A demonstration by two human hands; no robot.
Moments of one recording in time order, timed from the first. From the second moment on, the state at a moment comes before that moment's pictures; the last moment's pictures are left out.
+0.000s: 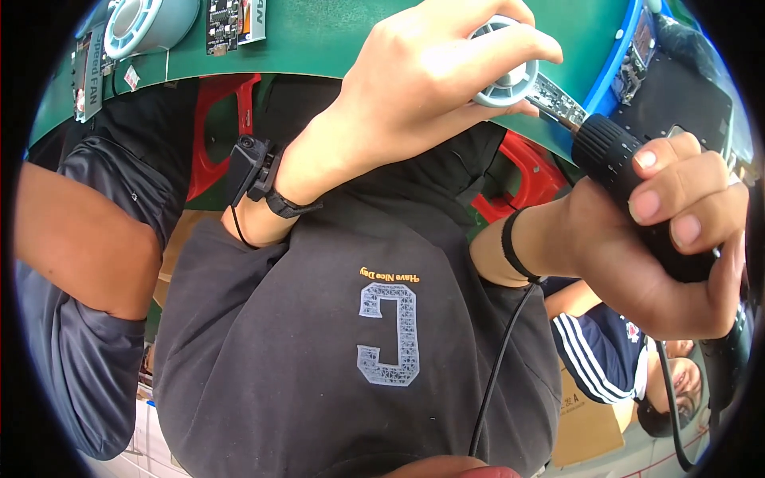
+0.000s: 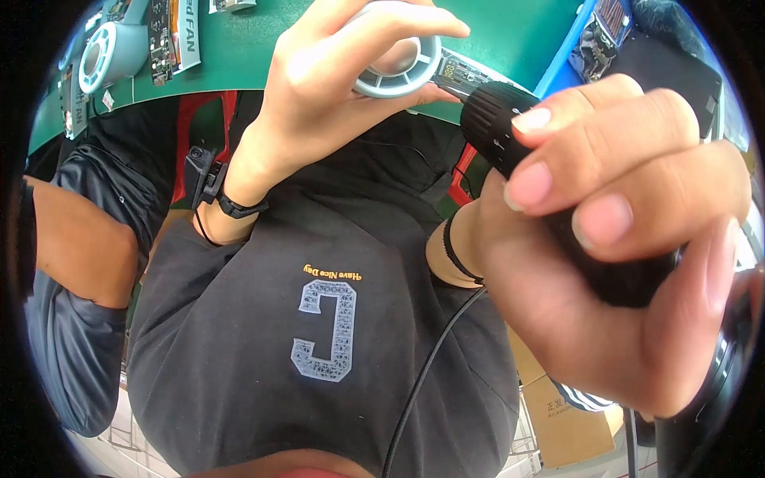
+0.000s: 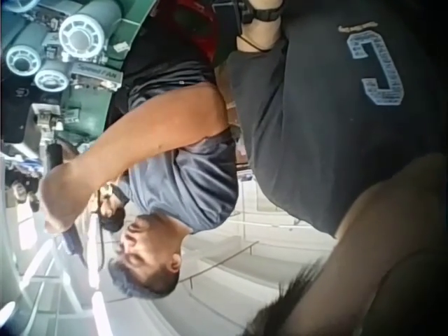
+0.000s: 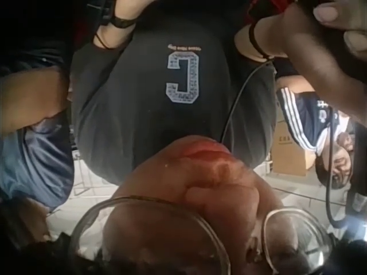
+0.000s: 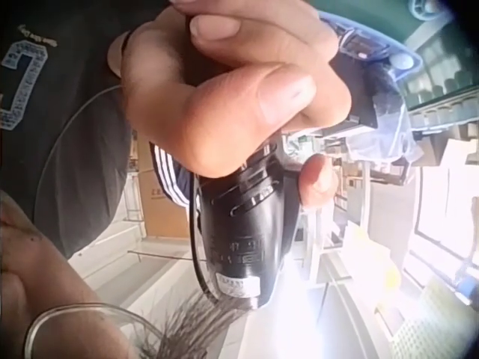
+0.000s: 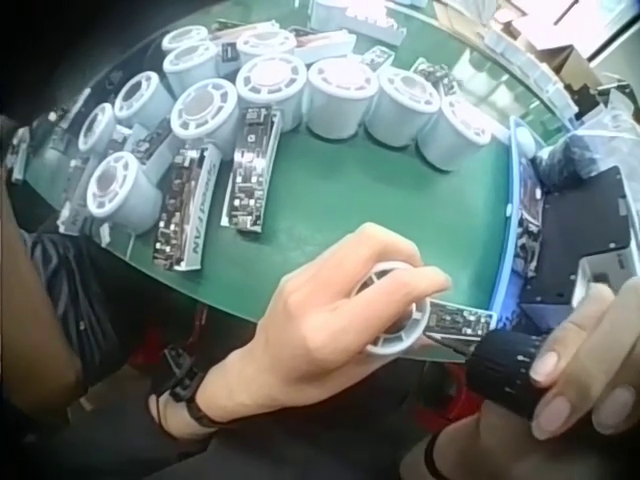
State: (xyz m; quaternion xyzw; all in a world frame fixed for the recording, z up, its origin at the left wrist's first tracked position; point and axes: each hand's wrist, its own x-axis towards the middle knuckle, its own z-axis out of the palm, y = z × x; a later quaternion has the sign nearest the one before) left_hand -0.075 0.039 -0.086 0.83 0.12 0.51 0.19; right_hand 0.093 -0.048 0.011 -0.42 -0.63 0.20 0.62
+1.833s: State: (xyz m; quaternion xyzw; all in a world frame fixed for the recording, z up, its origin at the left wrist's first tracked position) left_hand 0.049 0.142 -0.041 0.95 0.23 0.23 -0.04; right_hand 0.054 -0.128 -0.028 -0.45 -0.24 0.03 0.86
